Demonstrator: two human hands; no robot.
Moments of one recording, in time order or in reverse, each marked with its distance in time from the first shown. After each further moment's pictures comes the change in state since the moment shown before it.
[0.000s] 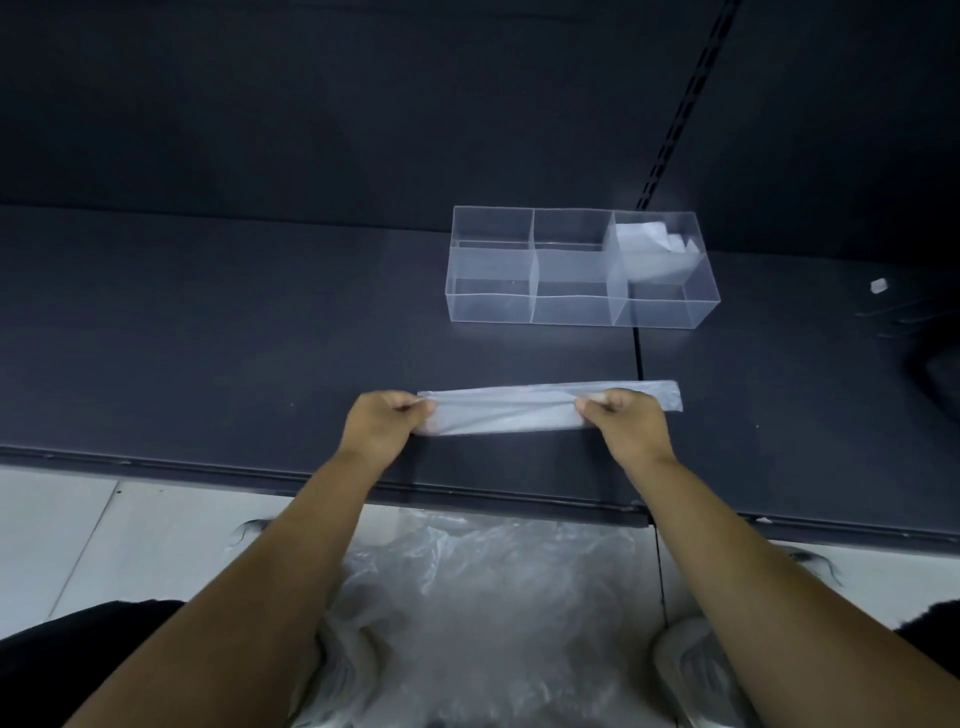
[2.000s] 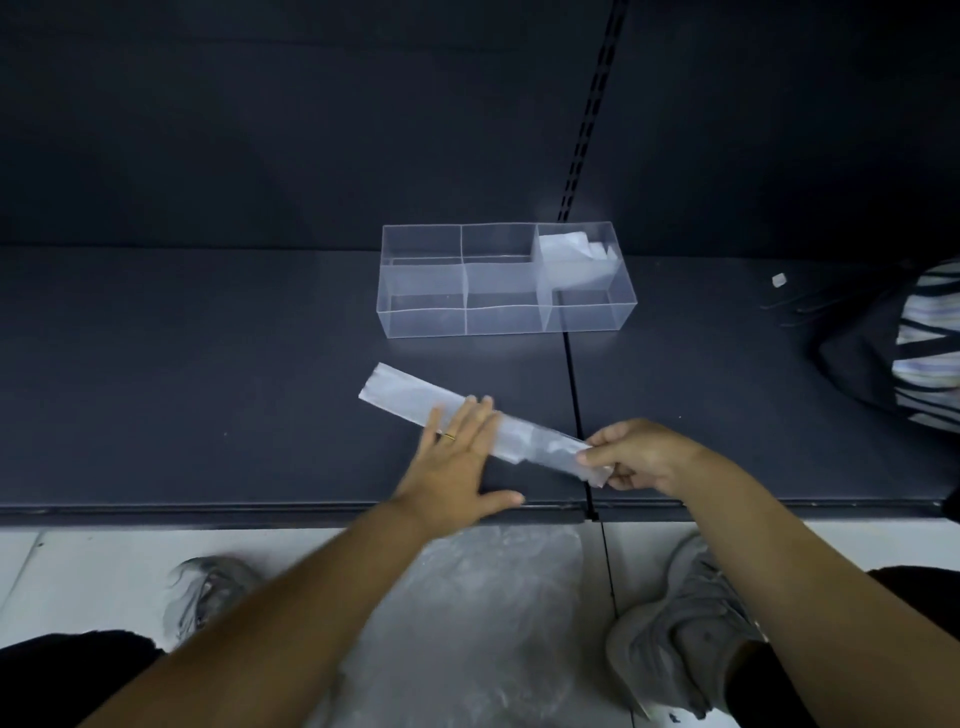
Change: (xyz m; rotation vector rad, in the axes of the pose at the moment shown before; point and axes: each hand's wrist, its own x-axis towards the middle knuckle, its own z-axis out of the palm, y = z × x) left_hand -0.040 0.022 0.103 0.886 -0.260 0.815; right_hand -0.010 0.010 -0.091 0.000 -0.439 0.405
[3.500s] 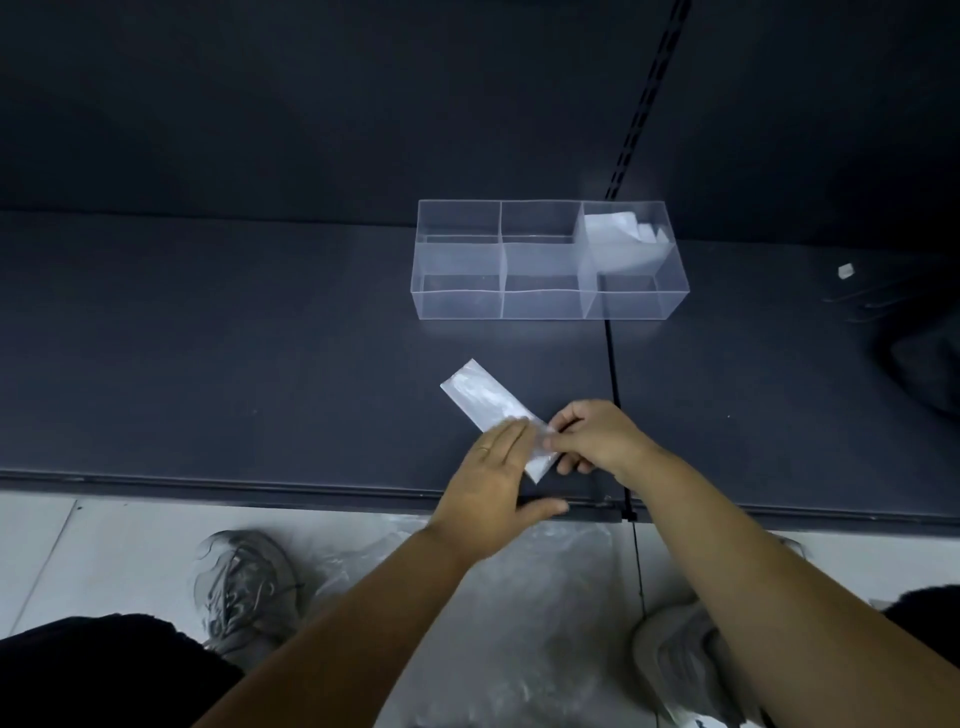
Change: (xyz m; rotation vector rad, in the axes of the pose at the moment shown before) left_hand -0.018 0.020 0.015 -0.309 0.146 -0.036; right_hand 0.027 -0.025 0.068 -0.152 0.038 -0.203
